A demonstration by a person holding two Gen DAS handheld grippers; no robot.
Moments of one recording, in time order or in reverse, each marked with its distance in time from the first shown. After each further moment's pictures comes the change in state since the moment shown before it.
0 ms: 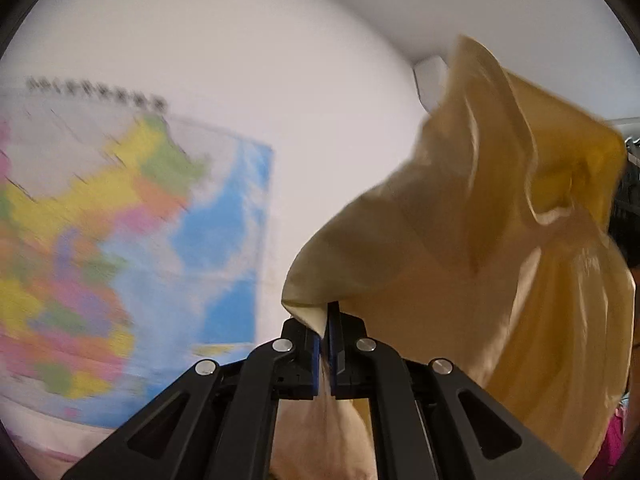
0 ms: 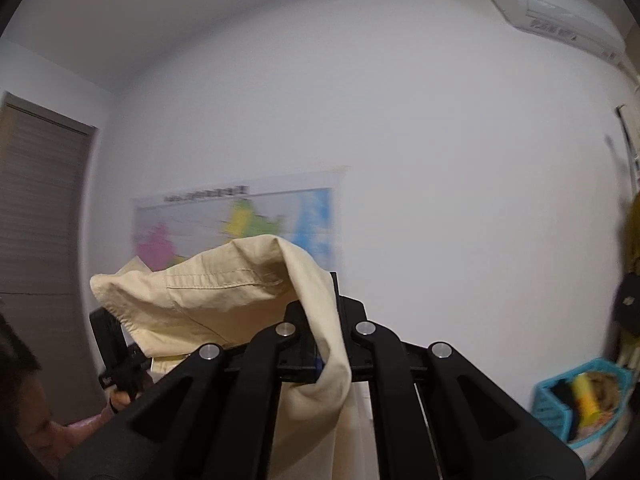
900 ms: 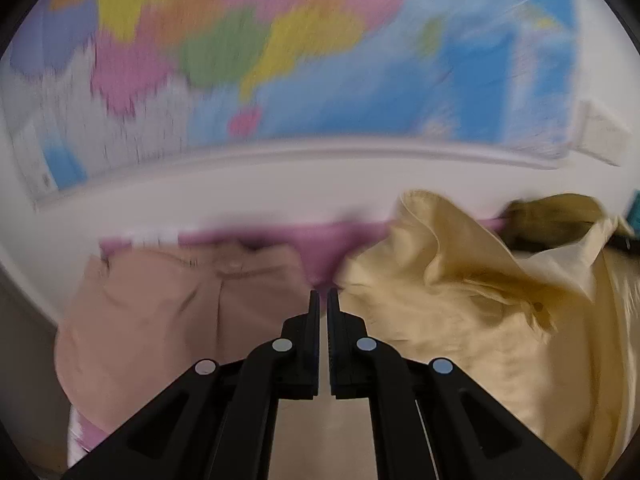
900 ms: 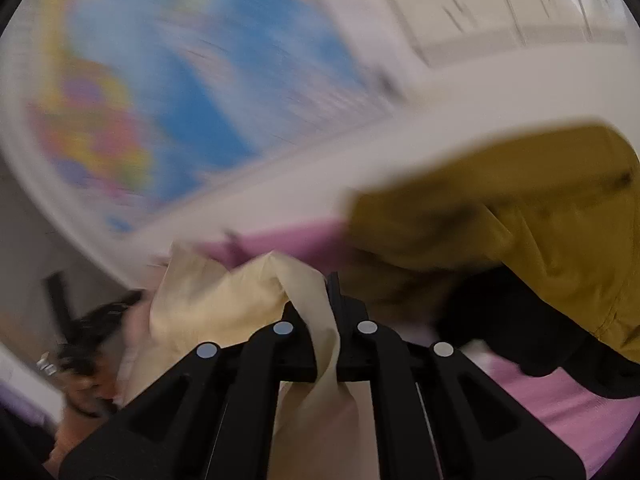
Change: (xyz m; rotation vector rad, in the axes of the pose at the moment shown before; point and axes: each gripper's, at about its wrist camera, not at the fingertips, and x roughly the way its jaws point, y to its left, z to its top) left arm 0.096 0.276 -0.281 -0.102 0.931 0.637; right arm 0.394 -0.060 -0.433 0.497 0.890 0.011
